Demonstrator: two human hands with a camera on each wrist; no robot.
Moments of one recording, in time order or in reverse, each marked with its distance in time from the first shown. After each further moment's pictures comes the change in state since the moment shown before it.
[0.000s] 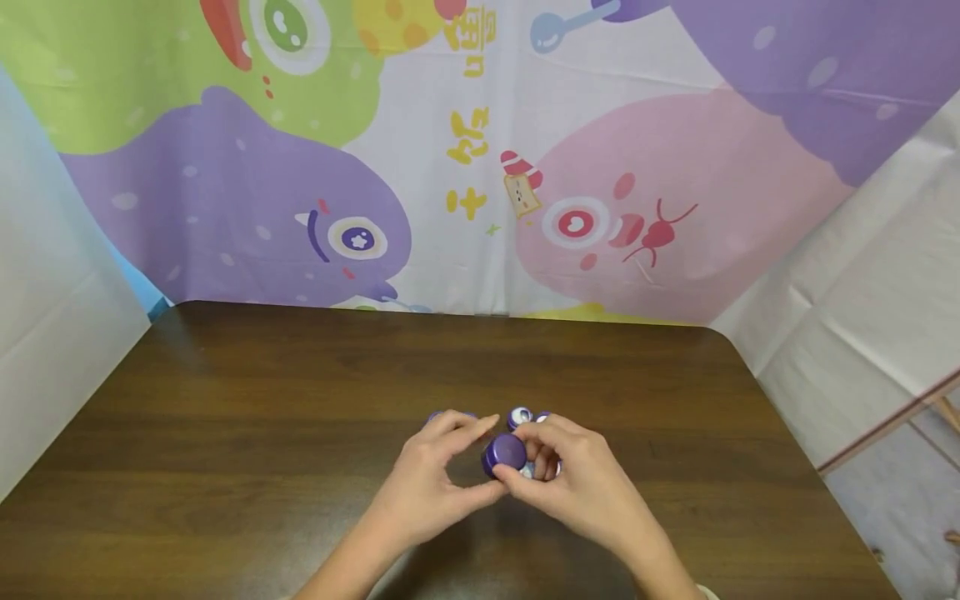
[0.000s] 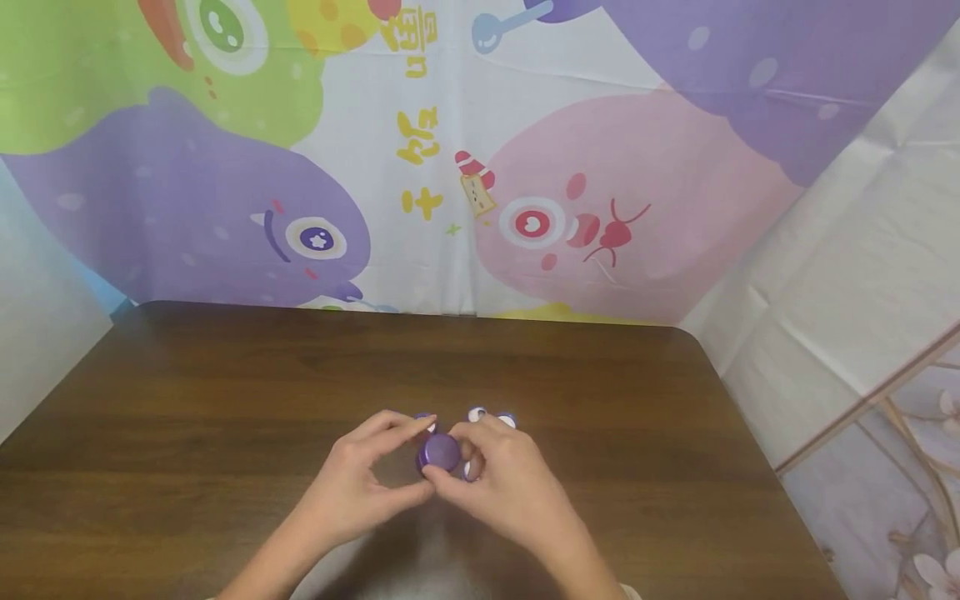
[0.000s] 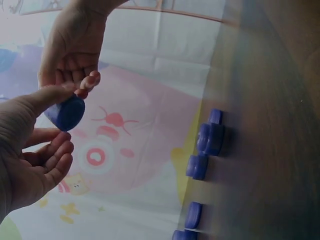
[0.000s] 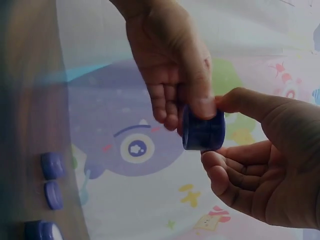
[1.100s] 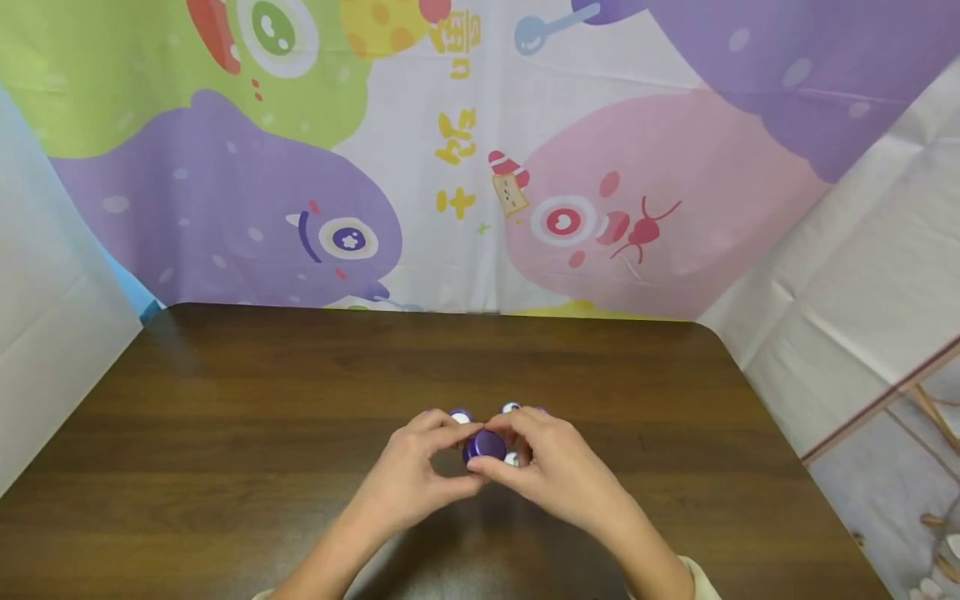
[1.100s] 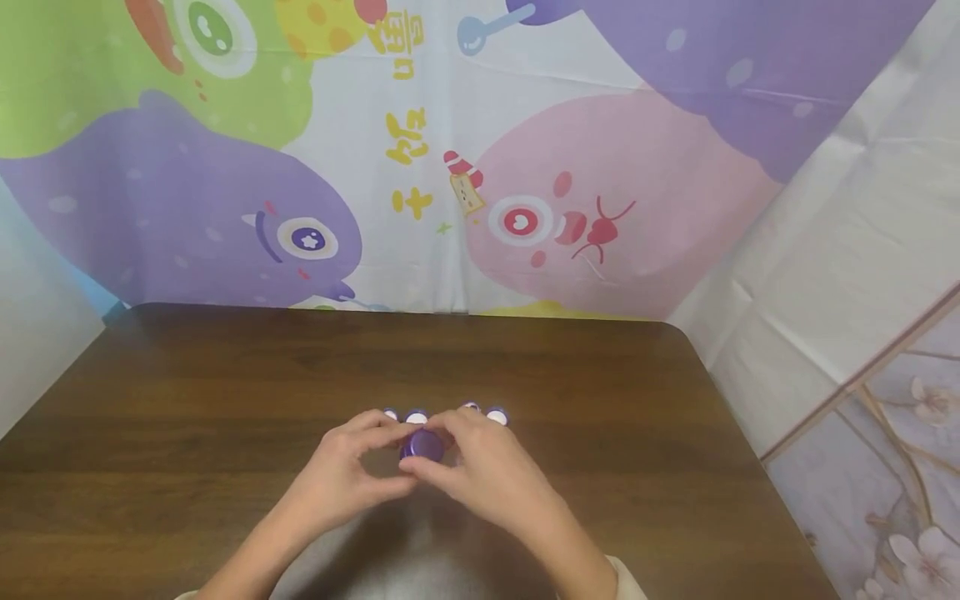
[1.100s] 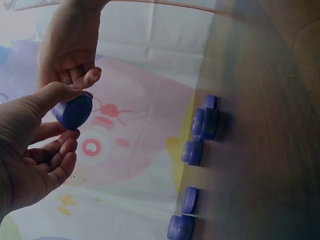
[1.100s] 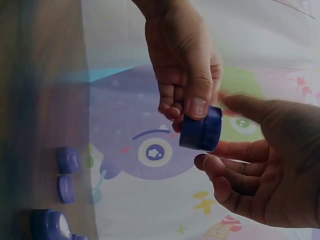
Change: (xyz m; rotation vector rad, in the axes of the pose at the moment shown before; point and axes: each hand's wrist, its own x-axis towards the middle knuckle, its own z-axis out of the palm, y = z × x) left_hand -0.001 -0.005 -0.006 0.041 -0.081 -0.069; right_hand 0.009 -0.001 0.000 -0.070 -0.145 -0.007
